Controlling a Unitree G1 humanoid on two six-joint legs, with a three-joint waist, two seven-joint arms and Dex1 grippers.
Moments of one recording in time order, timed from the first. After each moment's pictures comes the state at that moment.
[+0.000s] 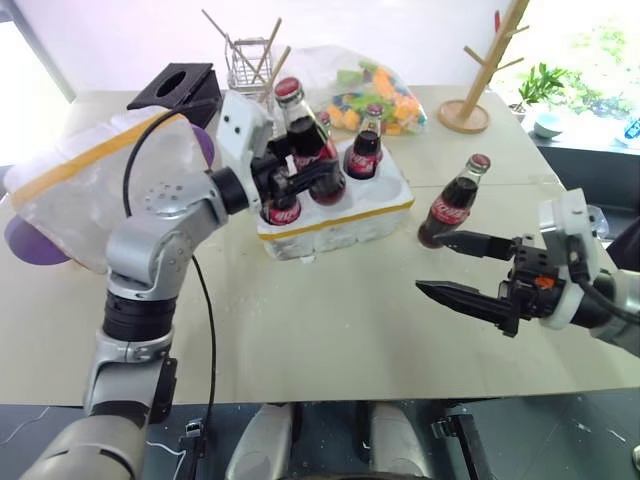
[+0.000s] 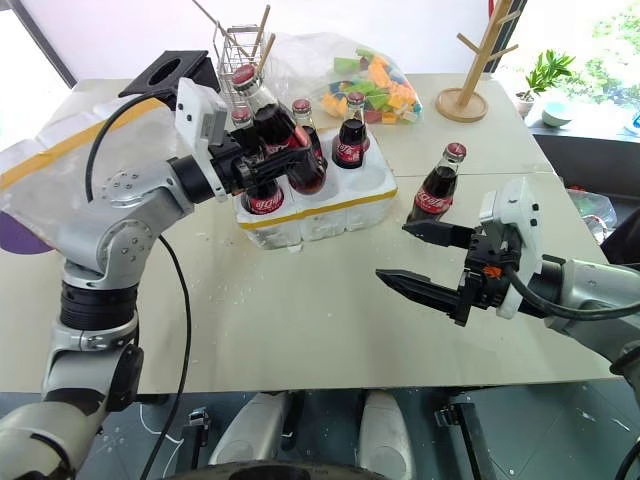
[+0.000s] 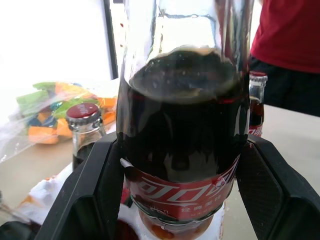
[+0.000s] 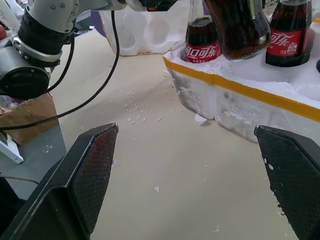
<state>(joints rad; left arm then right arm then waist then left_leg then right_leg) -0.74 0.39 0.00 -0.22 -0.53 0.70 -0.56 -0.05 -0.98 -0.48 -0.67 1.20 0.87 0.66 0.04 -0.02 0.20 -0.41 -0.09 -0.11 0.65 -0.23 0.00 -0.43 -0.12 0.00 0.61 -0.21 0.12</state>
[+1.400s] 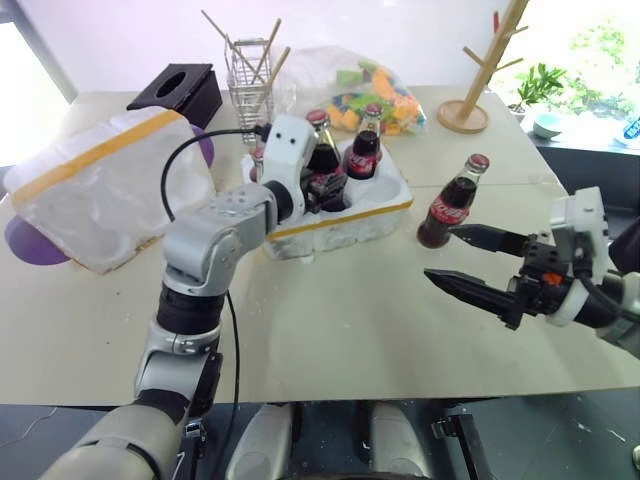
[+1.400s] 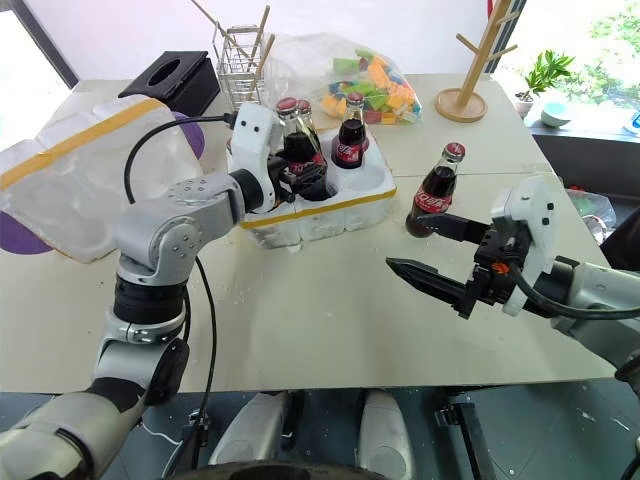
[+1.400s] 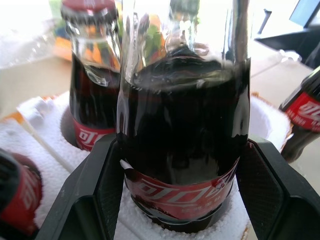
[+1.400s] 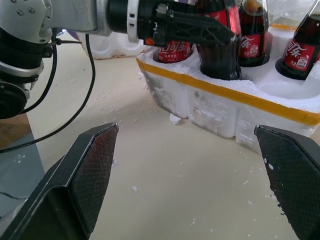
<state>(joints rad) -0.83 0.21 -0.08 -0.17 -0.43 1.06 -0.20 -0.01 -0.96 -0.51 -0.69 1.17 0.84 0.59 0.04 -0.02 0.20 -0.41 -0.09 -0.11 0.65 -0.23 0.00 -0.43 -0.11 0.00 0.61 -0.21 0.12</state>
